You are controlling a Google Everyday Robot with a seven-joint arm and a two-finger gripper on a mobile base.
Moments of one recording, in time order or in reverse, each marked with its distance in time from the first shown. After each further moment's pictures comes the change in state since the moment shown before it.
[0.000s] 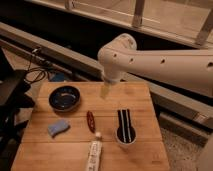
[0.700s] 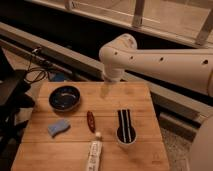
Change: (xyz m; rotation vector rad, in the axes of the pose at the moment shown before) arm 0.000 -0.002 0.009 -0.037 0.001 0.006
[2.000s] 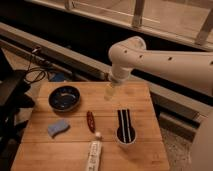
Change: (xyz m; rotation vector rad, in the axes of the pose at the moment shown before) arm 0.022 -0.008 0.012 -0.083 -0.008 0.042
